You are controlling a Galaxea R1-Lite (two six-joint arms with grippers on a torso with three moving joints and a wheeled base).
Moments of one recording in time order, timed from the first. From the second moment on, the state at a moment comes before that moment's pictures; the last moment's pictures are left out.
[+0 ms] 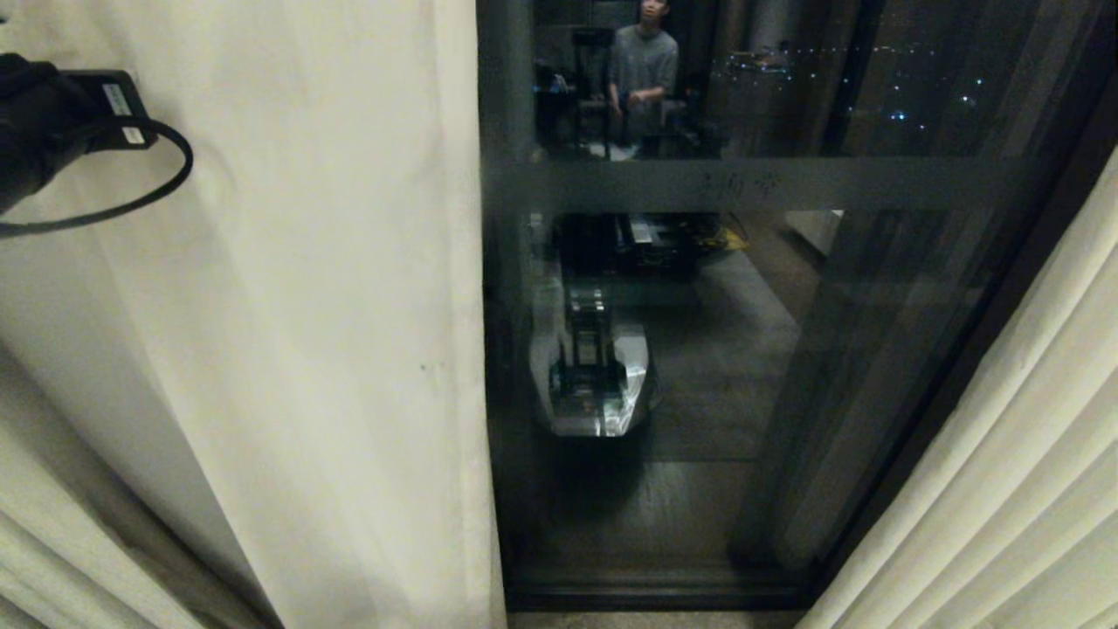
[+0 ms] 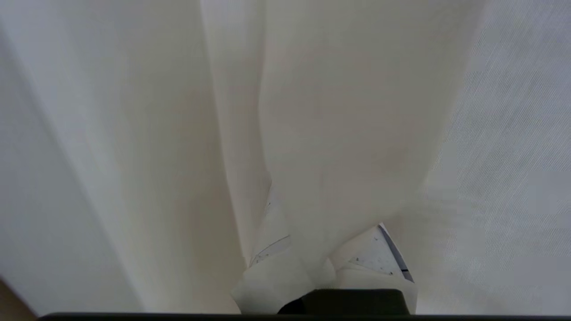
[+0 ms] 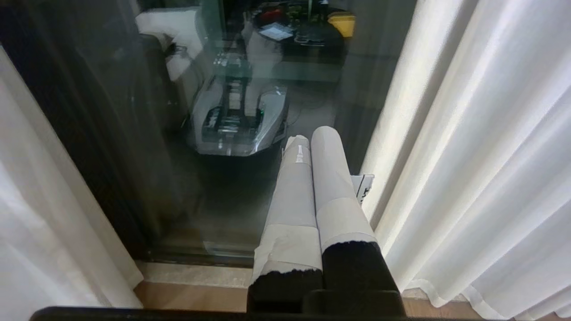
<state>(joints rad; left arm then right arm) 0.10 1.56 -1.21 -0.56 0.12 0.07 0.00 0.00 0.00 0.00 0.03 -0.04</state>
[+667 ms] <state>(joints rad) 0.42 1.67 -1.35 -0.56 -0.14 -0.01 -0.01 0.00 0.00 0.00 0.03 -0.04</state>
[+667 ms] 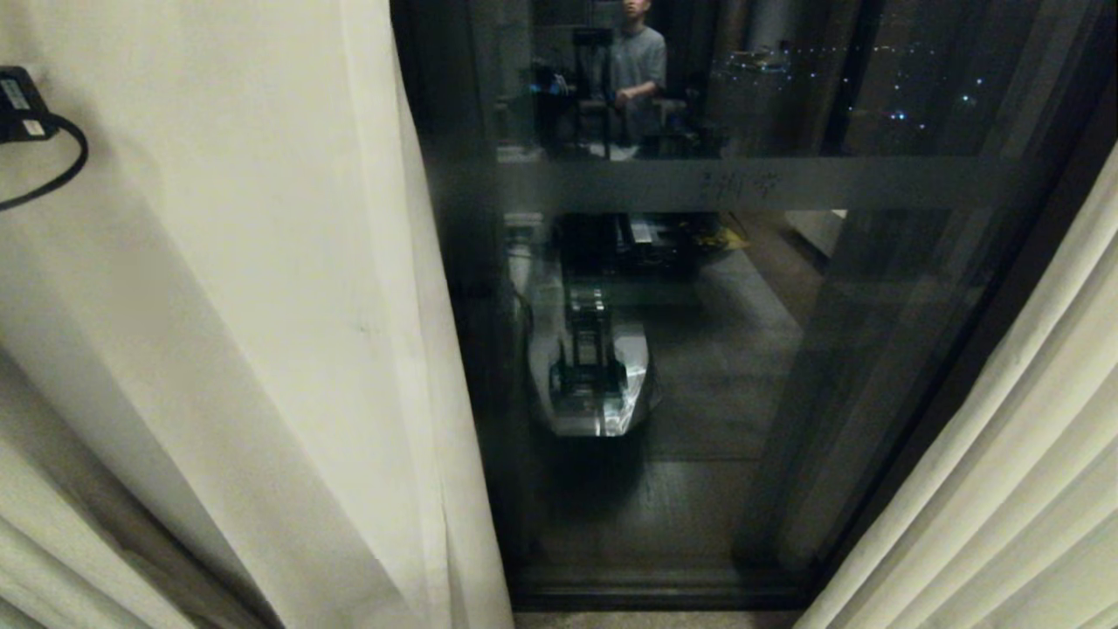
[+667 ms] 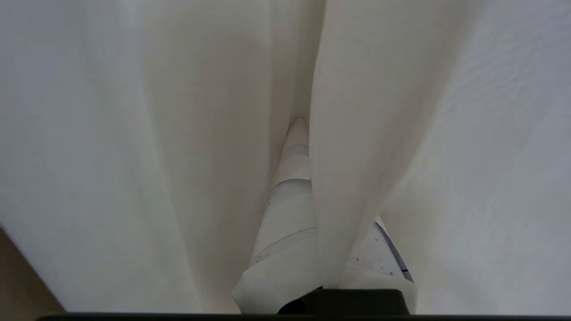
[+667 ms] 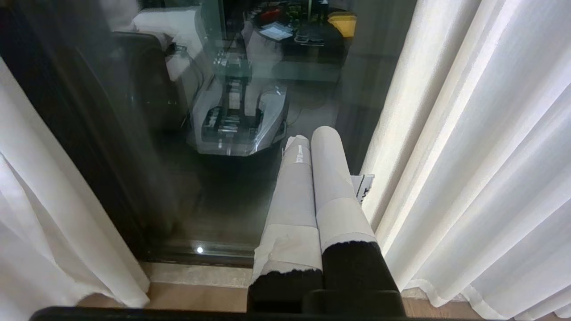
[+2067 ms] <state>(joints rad) 1.03 2.08 -1.76 -0.64 -0.49 -0.19 0.00 0.00 0.00 0.00 0.03 -0.04</state>
